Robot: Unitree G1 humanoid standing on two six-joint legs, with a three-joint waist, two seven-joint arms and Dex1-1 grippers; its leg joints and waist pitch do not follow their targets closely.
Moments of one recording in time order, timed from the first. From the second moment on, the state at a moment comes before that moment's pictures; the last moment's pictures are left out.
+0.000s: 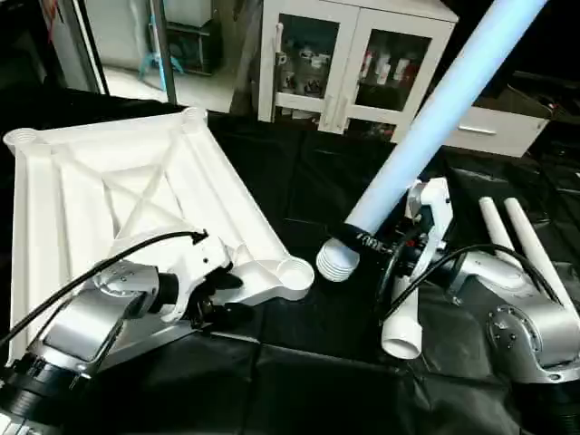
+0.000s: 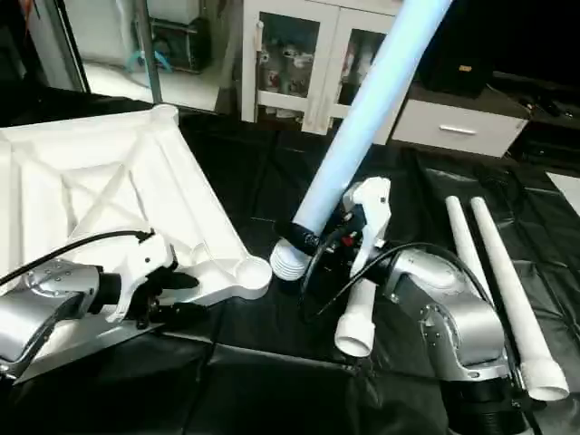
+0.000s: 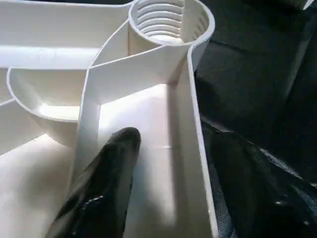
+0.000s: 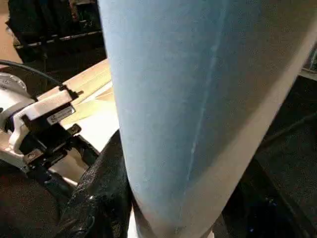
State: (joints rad) left arm -0.32 0.64 -0.28 0.02 -0.13 0.55 -1.02; right arm -0.28 -0.35 0.03 -0.17 0.49 0.56 0.74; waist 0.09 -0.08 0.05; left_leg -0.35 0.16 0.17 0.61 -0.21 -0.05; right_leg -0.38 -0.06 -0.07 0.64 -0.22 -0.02
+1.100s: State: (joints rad) left arm -0.28 0.60 -0.35 -0.07 -0.04 0.54 -0.97; right arm -0.28 -0.32 0.05 -0.14 0.47 0.54 0.73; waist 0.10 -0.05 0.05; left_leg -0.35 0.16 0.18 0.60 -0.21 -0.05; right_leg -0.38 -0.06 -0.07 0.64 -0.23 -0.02
